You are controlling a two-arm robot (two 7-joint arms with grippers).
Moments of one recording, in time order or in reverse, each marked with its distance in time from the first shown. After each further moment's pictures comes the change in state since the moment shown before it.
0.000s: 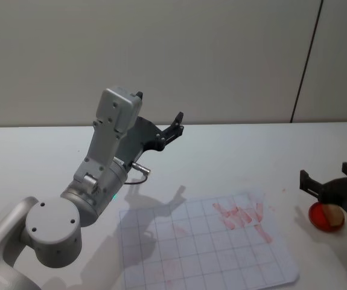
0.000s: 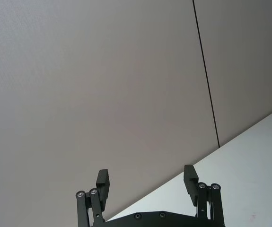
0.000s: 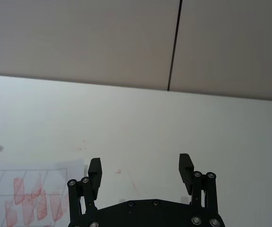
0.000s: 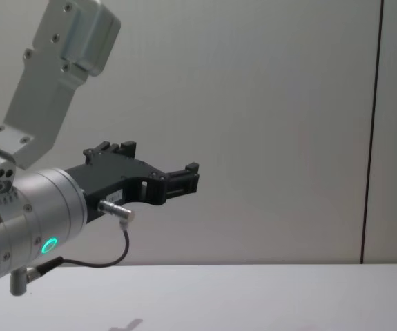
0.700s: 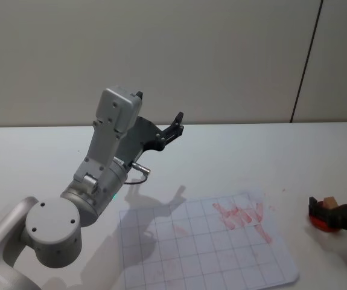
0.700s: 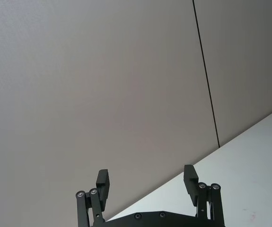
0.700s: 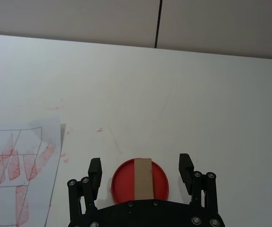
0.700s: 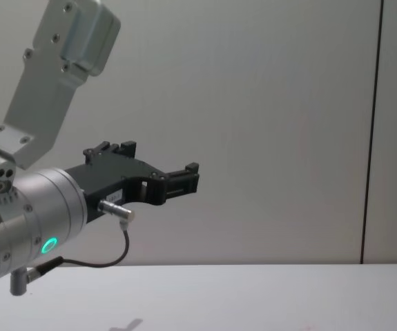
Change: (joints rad) left arm 0.000 0.000 0.000 0.000 0.000 0.000 0.000; right arm -0.044 0.012 0.012 0.019 -0.002 0.074 -0.027
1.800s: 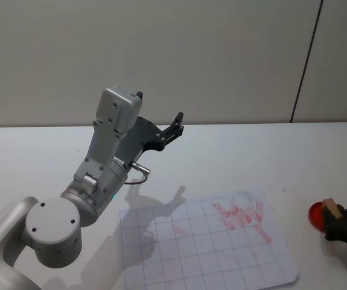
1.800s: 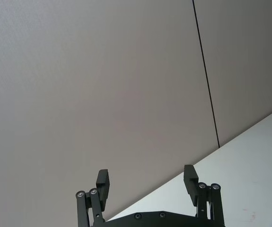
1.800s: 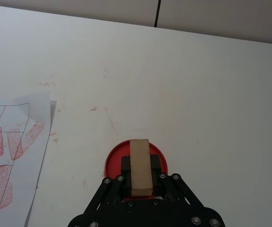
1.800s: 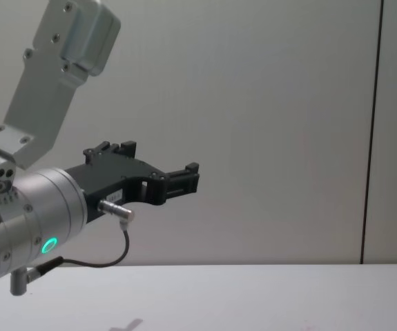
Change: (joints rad) left arm 0.000 0.000 0.000 0.000 0.000 0.000 0.000; right arm -0.009 -0.019 -0.009 0.043 -0.072 0.006 0.013
